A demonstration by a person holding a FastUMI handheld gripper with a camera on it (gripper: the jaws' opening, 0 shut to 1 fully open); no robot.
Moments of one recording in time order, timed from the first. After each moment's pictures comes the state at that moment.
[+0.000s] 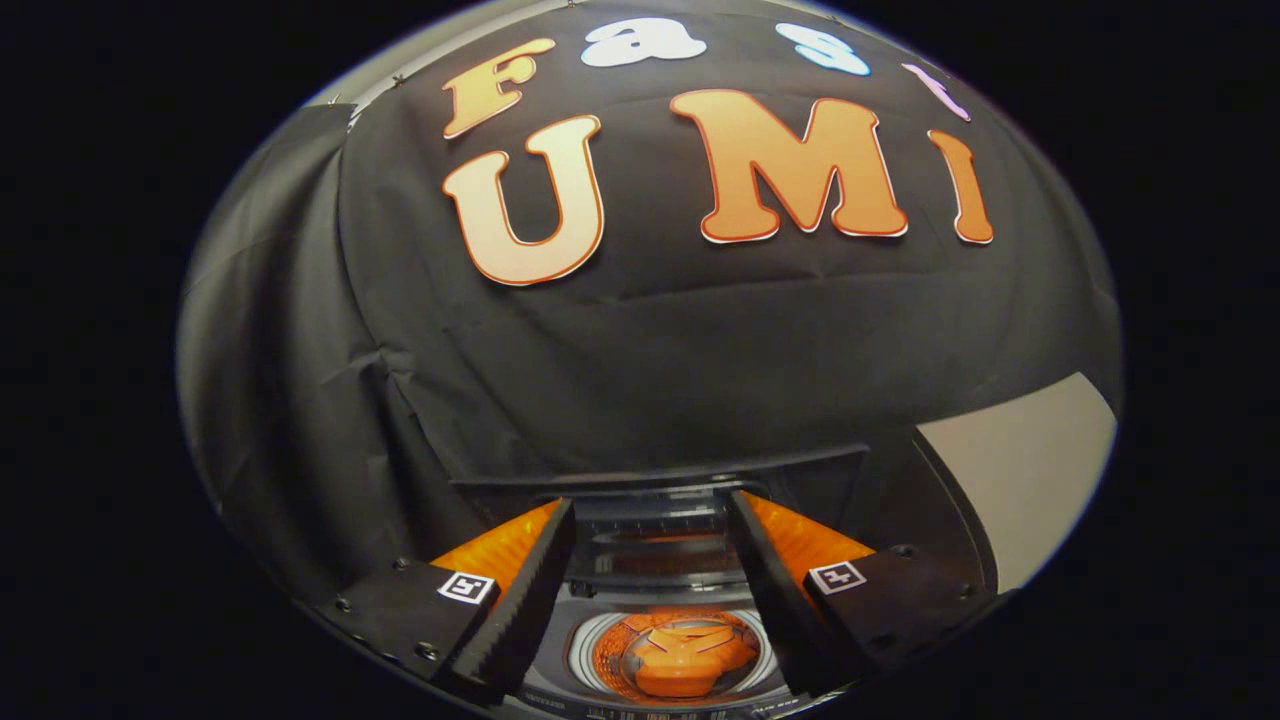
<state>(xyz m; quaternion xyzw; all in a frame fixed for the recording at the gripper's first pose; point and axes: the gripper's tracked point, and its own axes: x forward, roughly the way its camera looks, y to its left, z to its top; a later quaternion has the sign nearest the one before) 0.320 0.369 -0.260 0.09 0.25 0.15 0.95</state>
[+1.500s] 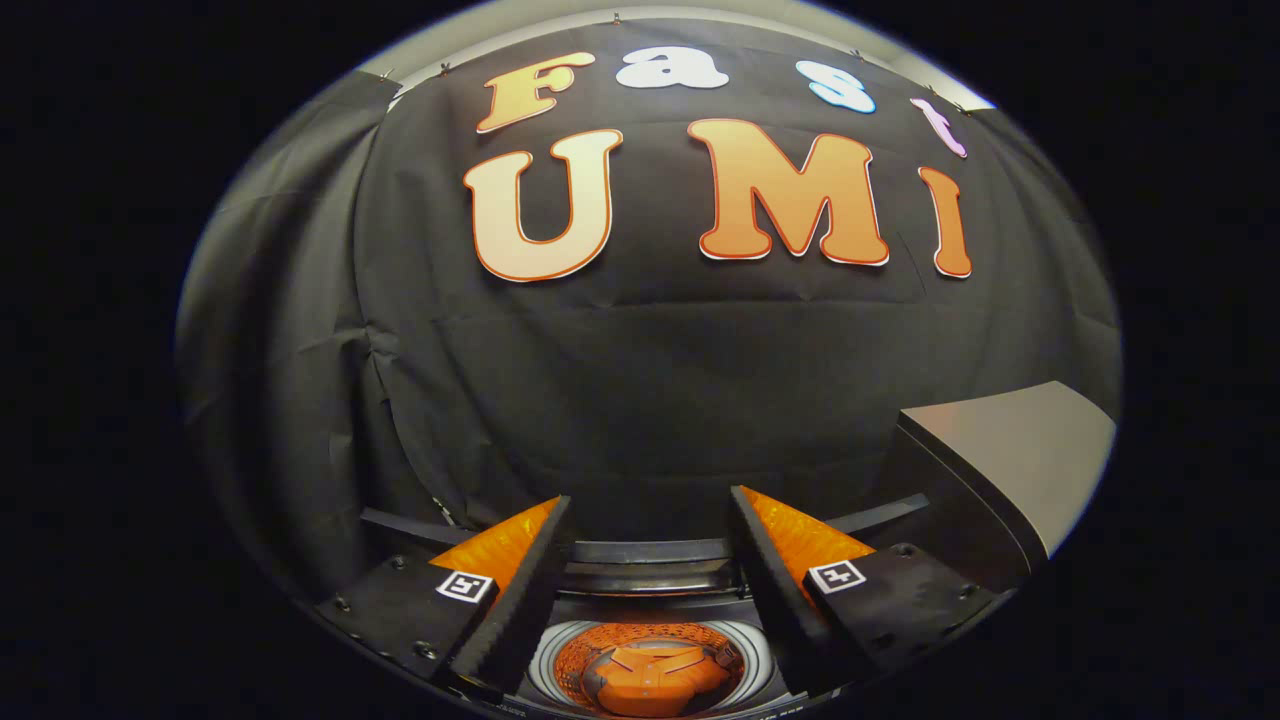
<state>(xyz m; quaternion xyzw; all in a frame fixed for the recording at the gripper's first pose) 0.271 0.365 -0.302 0.03 0.17 0.11 0.98</state>
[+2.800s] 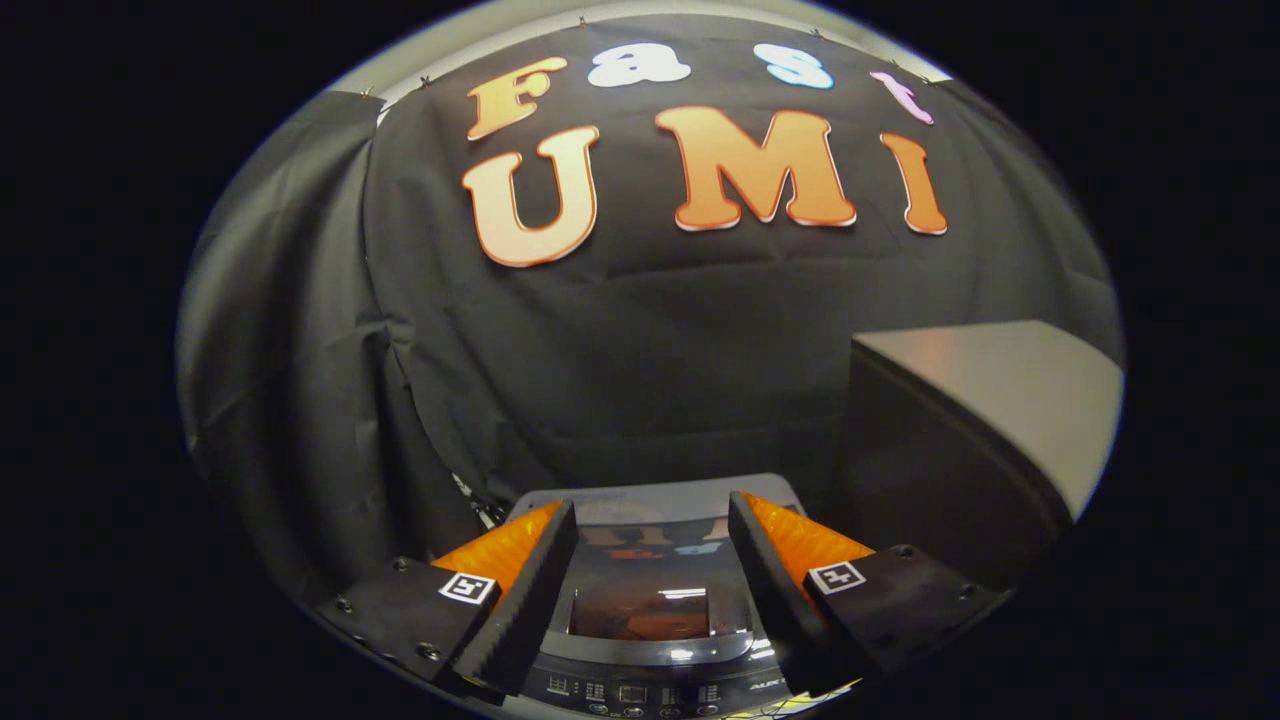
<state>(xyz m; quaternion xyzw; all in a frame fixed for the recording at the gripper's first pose) 0.196 0.318 -0.306 0.07 0.18 0.13 0.97</state>
